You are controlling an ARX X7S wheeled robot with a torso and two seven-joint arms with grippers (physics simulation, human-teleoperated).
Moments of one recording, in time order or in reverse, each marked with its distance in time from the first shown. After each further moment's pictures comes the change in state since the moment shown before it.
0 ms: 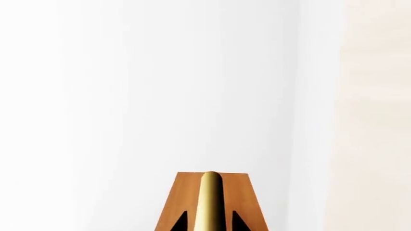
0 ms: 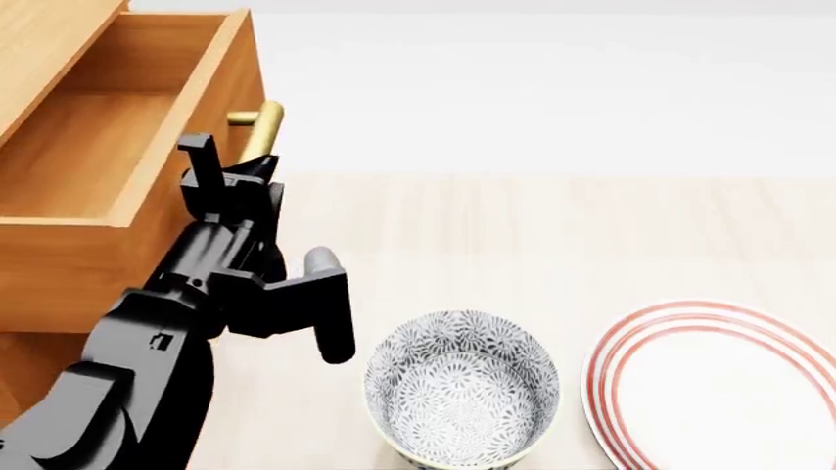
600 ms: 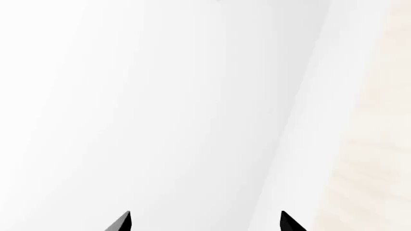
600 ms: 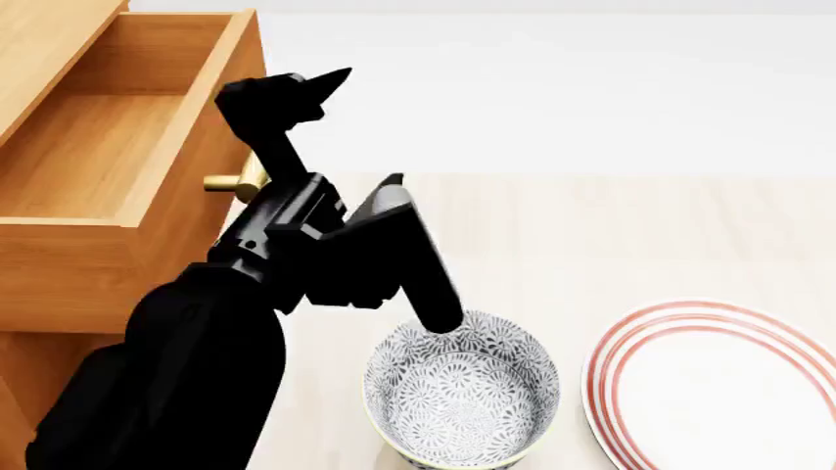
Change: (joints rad) left arm -0.012 0.118 -0.102 0.260 -0.190 -0.100 0.077; right arm 0.008 0.003 -0.004 0.013 0.025 0.006 0.004
